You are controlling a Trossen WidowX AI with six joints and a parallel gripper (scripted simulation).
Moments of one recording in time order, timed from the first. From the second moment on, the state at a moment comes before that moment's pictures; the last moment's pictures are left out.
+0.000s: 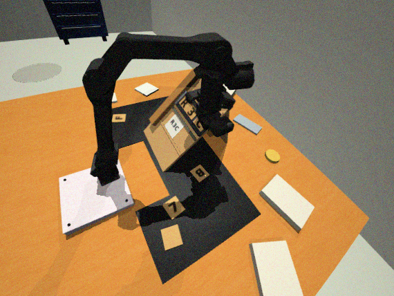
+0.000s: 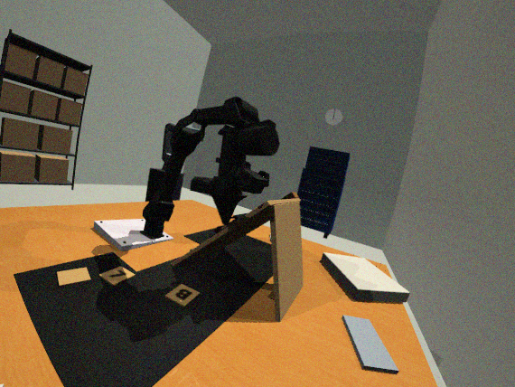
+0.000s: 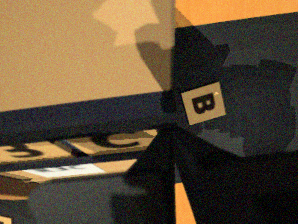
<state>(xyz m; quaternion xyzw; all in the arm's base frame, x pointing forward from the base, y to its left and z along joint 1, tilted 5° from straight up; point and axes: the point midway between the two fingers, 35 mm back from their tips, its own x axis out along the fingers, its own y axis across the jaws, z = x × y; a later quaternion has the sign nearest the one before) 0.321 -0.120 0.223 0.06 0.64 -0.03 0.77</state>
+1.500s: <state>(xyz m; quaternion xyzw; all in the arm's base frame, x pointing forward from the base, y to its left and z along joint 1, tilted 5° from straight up) 0.322 -0.107 0.224 0.06 0.64 -0.03 0.77</state>
